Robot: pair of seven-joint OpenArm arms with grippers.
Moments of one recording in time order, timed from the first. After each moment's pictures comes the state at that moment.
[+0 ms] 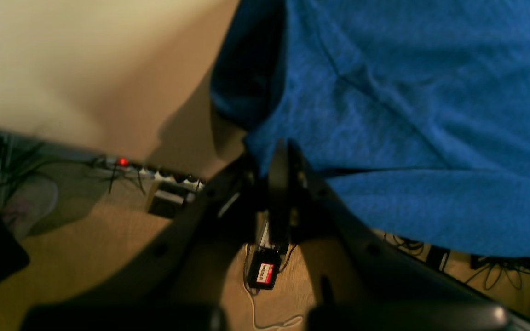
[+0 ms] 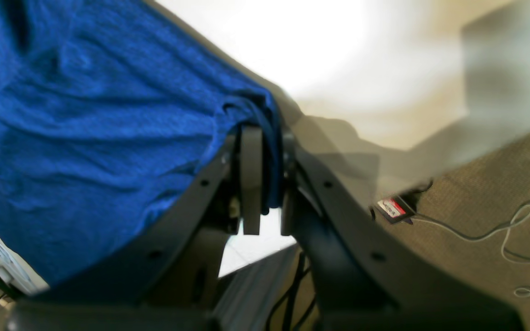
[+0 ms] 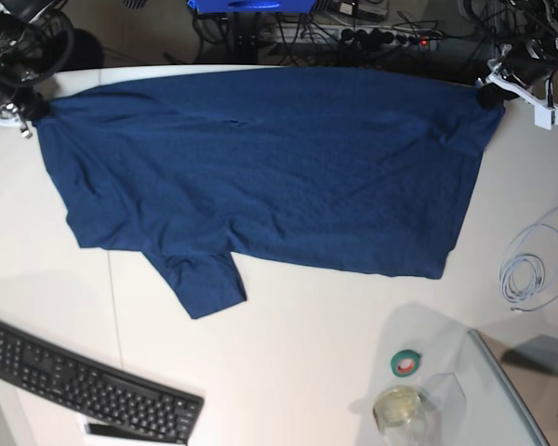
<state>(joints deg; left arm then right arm) 21.9 -11.4 -50.5 77.1 -33.9 -41.2 51.1 -8.7 2.1 57.8 76.0 29.7 13.3 -67.5</state>
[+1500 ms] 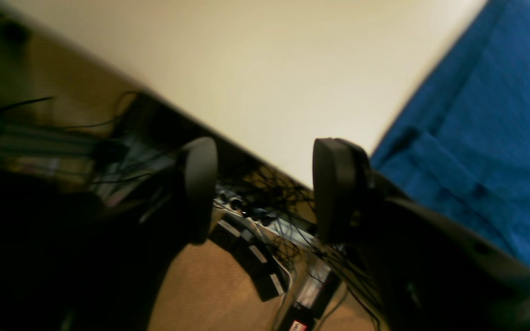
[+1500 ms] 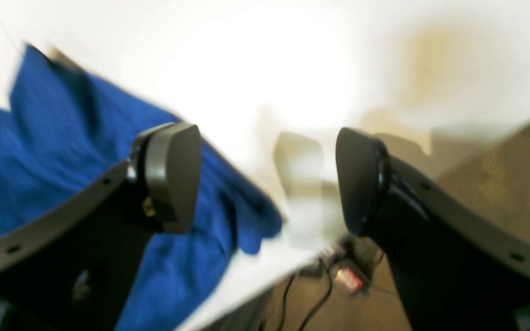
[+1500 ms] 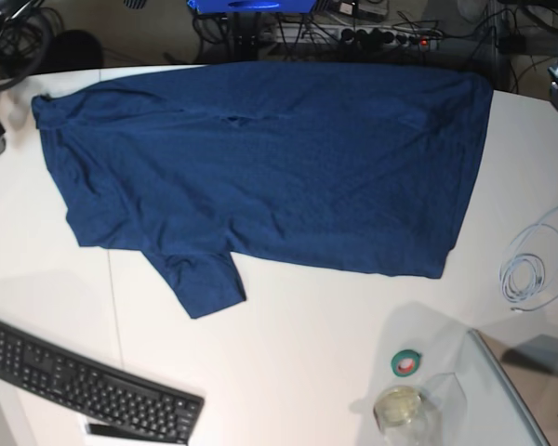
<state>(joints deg) 23.0 -17.3 -67.2 78.9 -33.9 -37.8 49.4 -9.5 6.2 54.8 85.8 28.8 14.1 -59.5</state>
